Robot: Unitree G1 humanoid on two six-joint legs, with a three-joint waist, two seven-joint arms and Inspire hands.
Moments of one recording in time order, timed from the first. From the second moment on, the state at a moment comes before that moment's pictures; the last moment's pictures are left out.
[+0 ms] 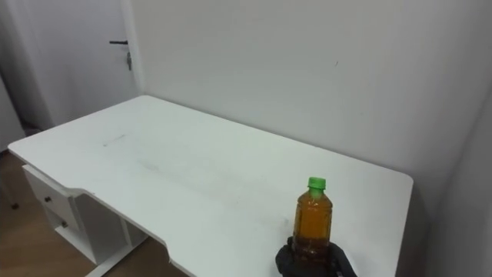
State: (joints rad) left arm 0.36 0.23 -0.08 0.94 0.31 0.11 0.05; right arm -0.29 -0.31 0.29 0.59 0.59 -0.06 -0.18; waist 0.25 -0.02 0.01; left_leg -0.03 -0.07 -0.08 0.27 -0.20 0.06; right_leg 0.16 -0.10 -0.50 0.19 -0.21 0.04
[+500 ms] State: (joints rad) left arm 0.34 0.23 0.02 0.94 0.31 0.10 0.03; right arm -0.29 -0.39 0.29 0.41 0.54 0.00 -0.15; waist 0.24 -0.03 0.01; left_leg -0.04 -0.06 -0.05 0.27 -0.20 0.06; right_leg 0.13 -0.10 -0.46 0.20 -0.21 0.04
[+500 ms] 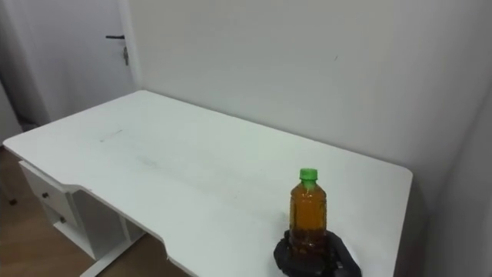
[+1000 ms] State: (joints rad) left arm 0.30 0.23 0.08 0.97 0.31 0.10 0.04; right arm -0.29 -0.44 0.20 0.04 0.46 0.02 -0.10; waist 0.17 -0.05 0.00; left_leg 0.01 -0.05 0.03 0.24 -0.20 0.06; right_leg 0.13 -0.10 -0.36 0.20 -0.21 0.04
